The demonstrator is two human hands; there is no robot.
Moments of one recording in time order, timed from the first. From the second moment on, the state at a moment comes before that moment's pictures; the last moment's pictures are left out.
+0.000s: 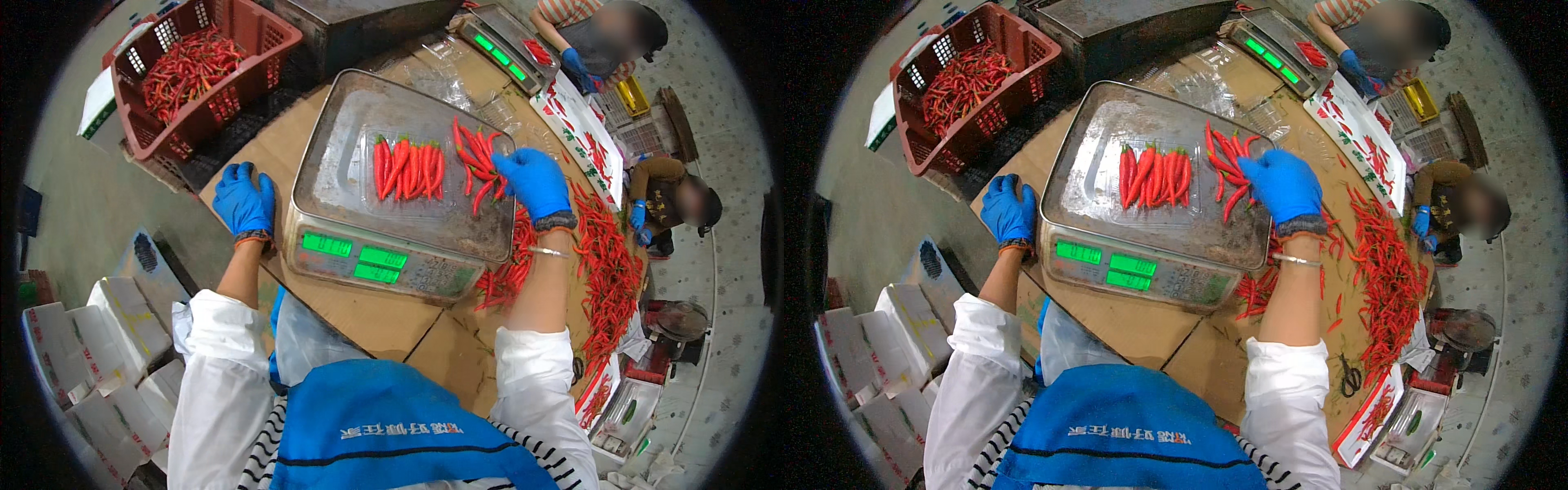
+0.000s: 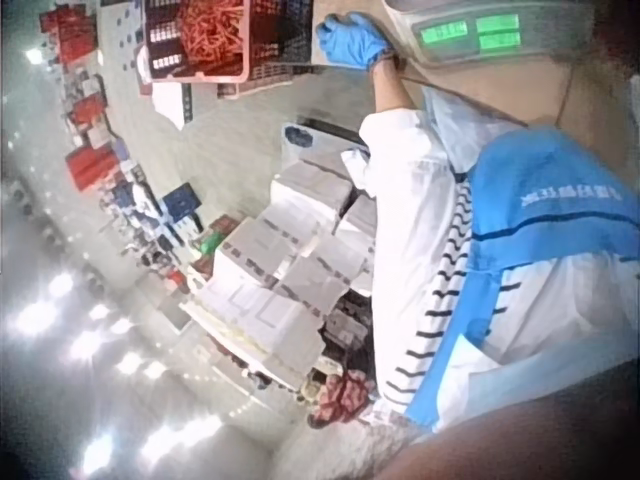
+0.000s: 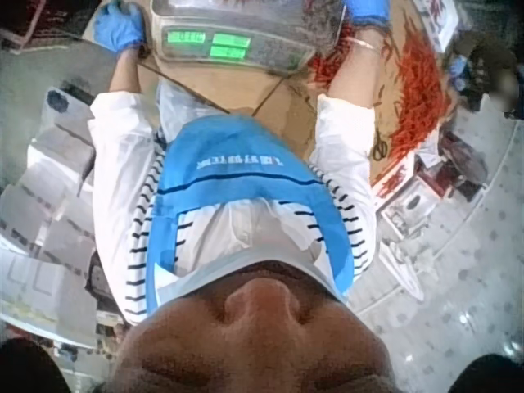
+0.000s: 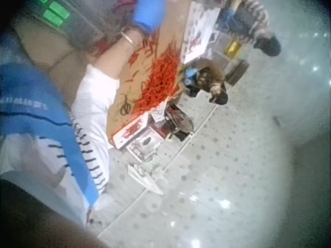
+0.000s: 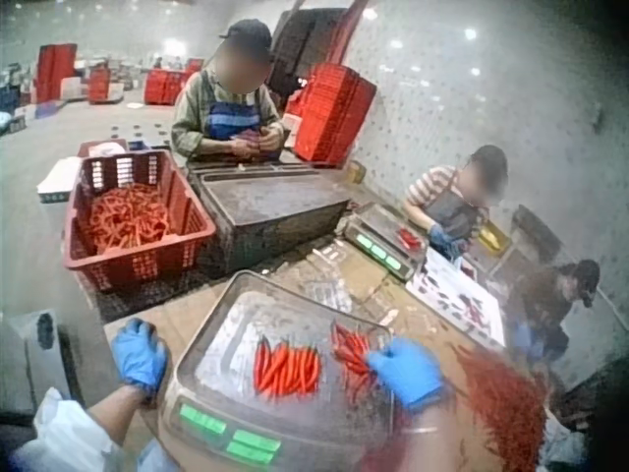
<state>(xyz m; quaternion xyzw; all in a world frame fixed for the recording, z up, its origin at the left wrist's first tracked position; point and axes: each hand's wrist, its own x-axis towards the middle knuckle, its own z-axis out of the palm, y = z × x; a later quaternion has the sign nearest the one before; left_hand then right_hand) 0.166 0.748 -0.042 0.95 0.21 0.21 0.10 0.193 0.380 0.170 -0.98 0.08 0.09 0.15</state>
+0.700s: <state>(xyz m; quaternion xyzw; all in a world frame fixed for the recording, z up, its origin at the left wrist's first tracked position) 0.168 0.749 -0.043 0.95 0.20 0.21 0.10 0.190 0.443 0.146 -0.98 -0.11 0.11 0.08</state>
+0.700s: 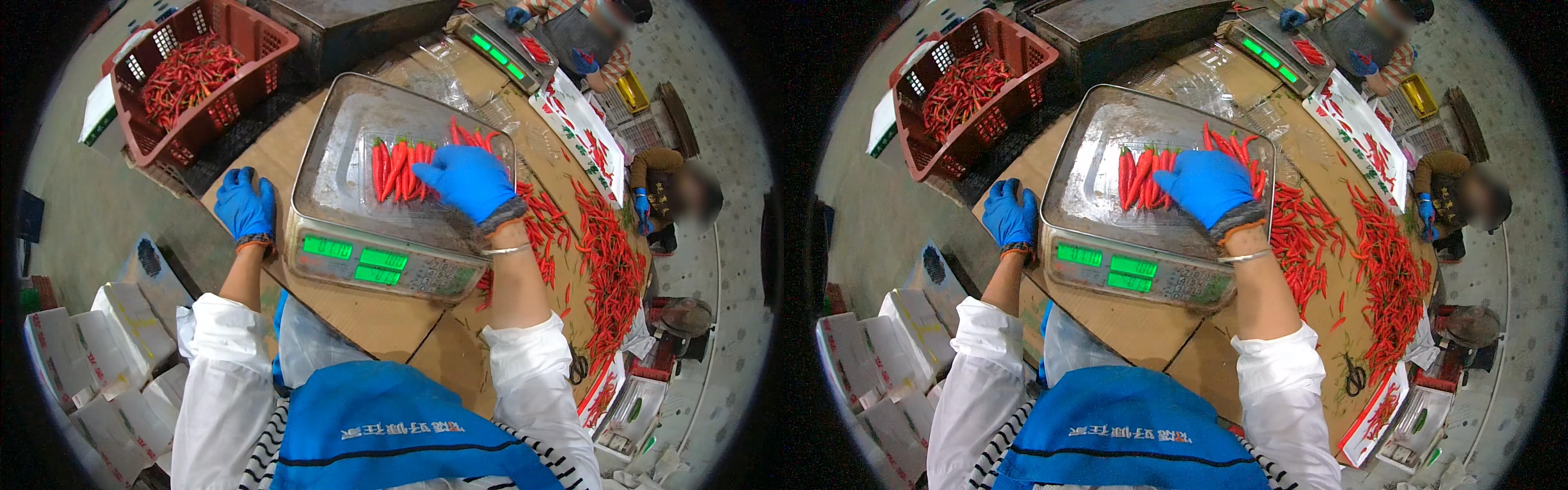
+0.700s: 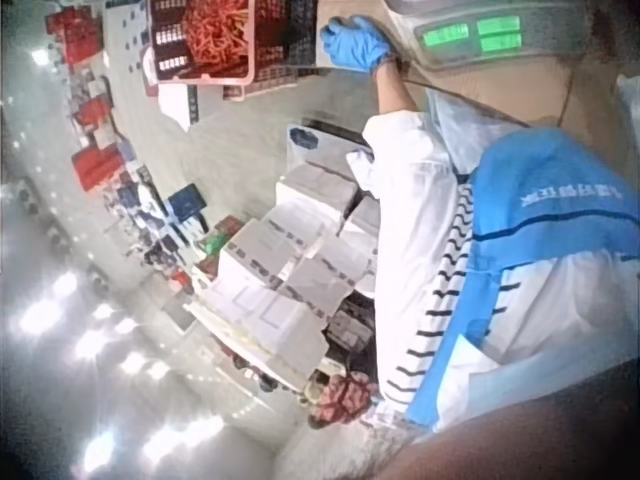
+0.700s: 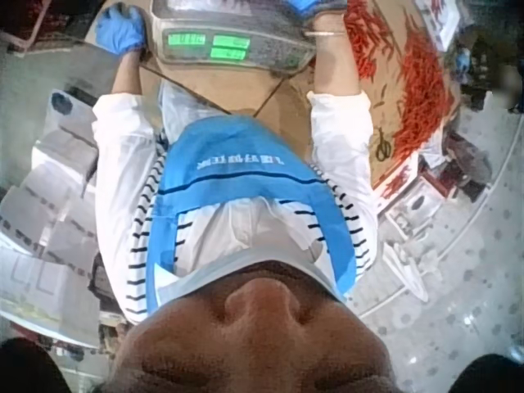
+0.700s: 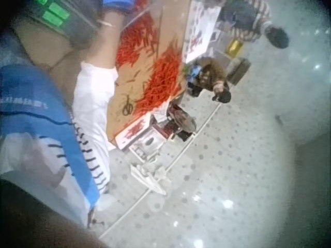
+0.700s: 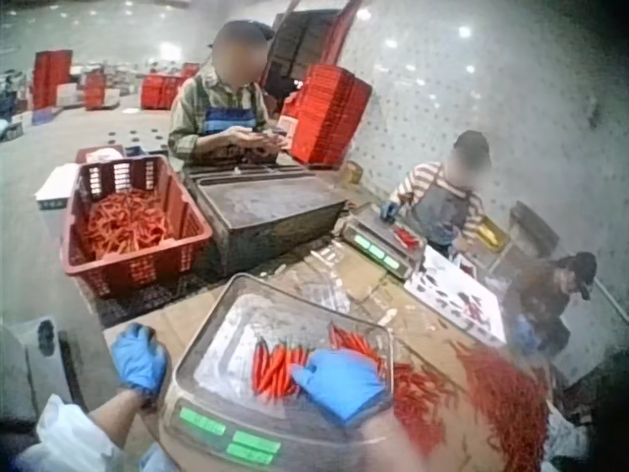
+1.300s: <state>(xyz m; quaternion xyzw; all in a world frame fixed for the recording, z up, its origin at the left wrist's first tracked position) 0.169 0.748 -0.038 0.95 0.21 0.19 0.12 0.174 0.366 0.144 -0.98 -0.06 0.02 0.16</state>
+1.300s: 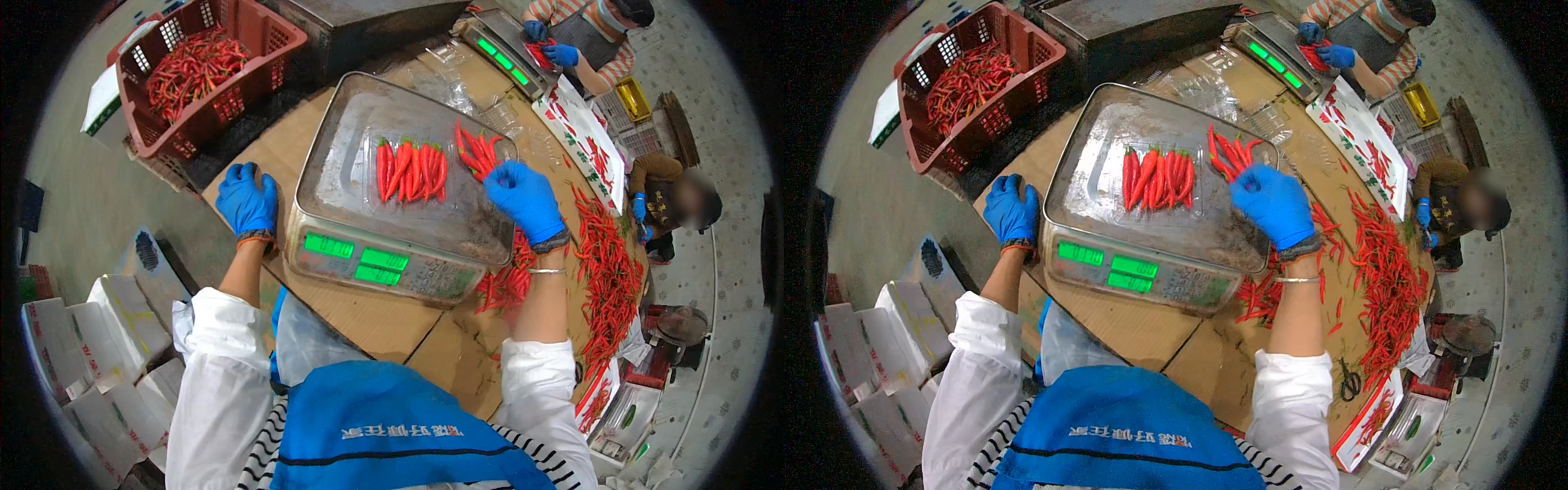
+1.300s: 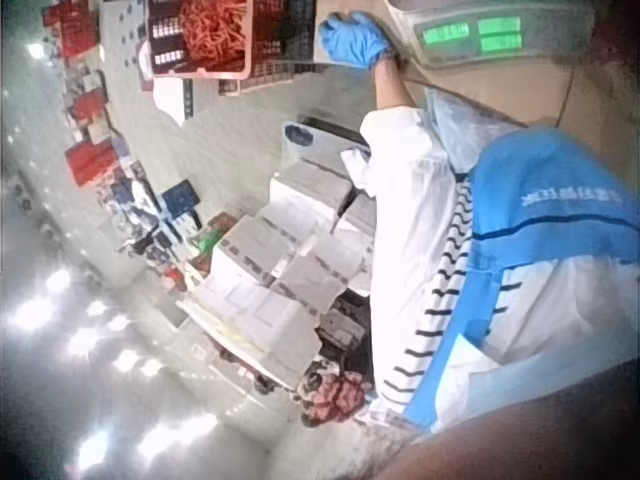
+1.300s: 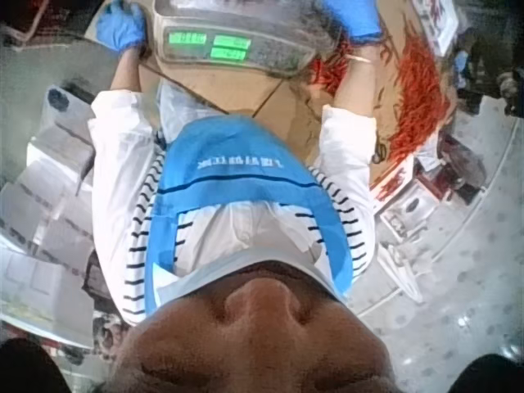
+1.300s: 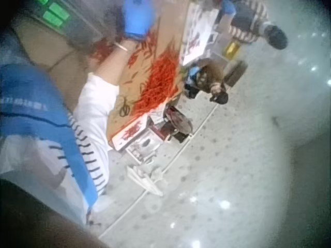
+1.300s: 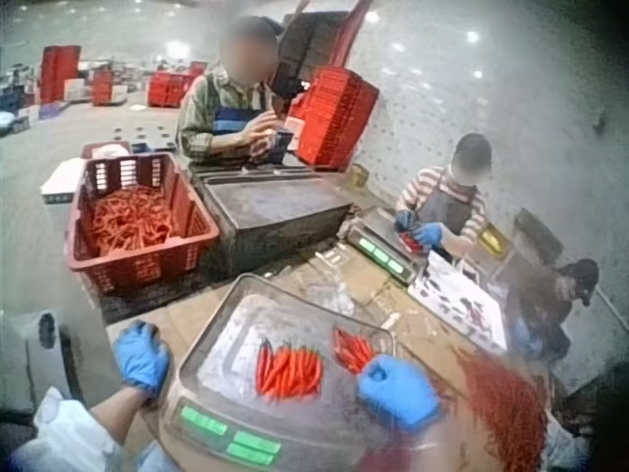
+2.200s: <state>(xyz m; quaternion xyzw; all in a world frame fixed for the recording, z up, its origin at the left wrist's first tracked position) 0.168 0.749 -0.043 0.95 0.21 0.22 0.10 0.221 0.362 0.169 -0.96 -0.23 0.10 -0.11</state>
